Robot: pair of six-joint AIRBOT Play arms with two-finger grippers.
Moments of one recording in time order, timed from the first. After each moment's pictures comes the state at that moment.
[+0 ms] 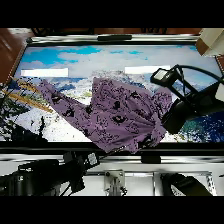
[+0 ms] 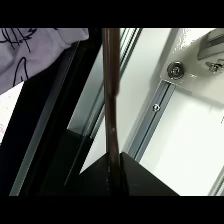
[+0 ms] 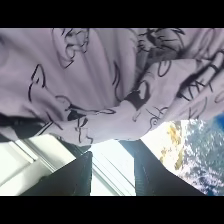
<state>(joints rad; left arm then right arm) -1.34 -0.69 0.69 1.63 -1.19 -1.70 0.34 -0.98 1.41 -1.47 1.79 1.00</state>
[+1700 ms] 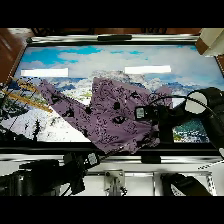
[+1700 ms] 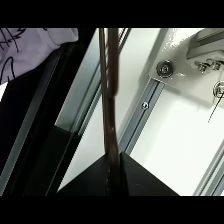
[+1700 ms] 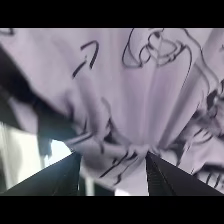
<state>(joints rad) -1.34 -0.70 0.69 1.59 -1.19 -1.73 0.32 -0.97 1.10 -1.34 1.59 0.35</state>
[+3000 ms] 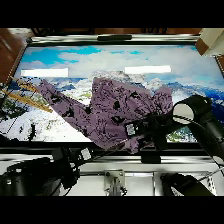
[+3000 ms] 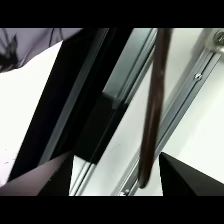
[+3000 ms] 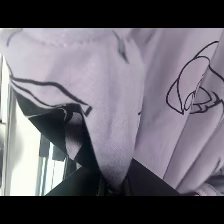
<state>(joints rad) -1.34 -0.68 0.77 1.76 -1.41 -1.76 0.48 -0.95 1.06 -1.37 1.59 0.30</state>
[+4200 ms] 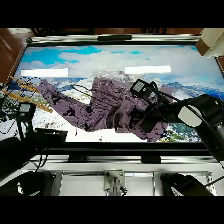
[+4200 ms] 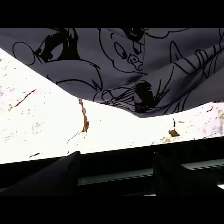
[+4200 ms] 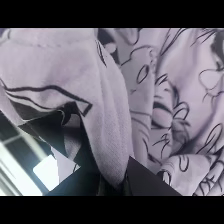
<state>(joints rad) -0.91 -0.54 0.76 1.94 -1.23 -2.38 0.48 -0.91 1.09 -1.45 1.25 1.07</state>
